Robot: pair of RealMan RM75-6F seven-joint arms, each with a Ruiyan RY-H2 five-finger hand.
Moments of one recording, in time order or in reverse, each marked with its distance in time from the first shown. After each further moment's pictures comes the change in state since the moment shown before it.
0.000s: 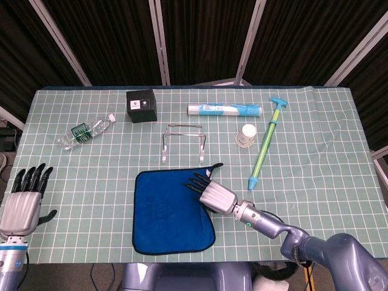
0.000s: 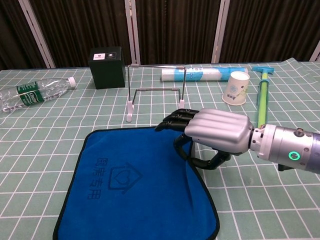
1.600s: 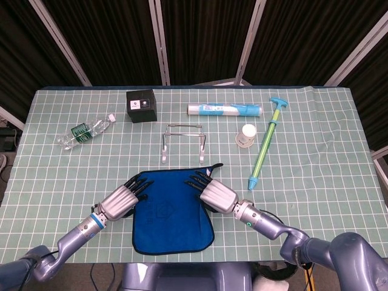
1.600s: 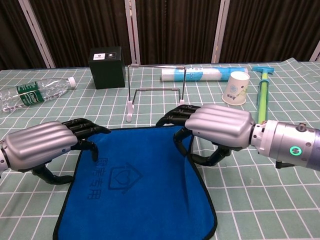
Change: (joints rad) left arm -0.426 -0.439 0.135 0.666 0.349 -0.336 -0.368; right arm -0.003 0.040 0.025 -0.100 0.051 -0.034 -0.012
